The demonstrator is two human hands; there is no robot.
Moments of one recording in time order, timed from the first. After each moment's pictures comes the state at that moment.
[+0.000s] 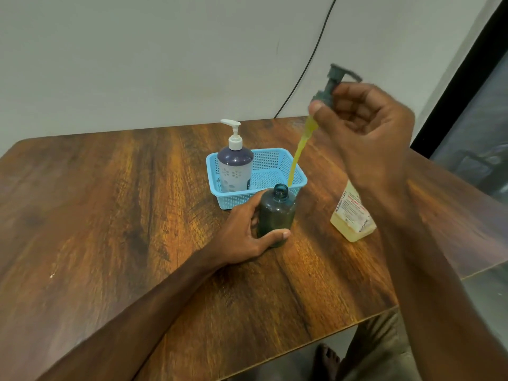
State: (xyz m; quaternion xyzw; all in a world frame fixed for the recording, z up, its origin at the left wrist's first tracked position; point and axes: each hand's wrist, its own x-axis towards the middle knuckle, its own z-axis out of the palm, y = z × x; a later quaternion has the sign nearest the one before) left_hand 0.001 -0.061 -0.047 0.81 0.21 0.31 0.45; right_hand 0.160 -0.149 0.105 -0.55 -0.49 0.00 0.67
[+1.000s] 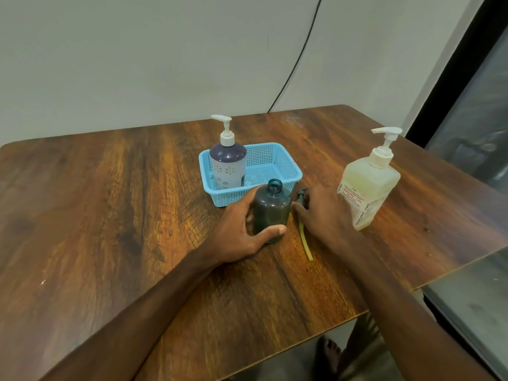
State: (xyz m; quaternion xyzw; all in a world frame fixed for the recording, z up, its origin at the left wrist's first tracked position) left_hand 0.002 -0.054 -0.055 0.82 0.23 0.28 0.44; right_hand 0.185 -0.132 -0.019 -0.85 -0.49 0.04 0.19
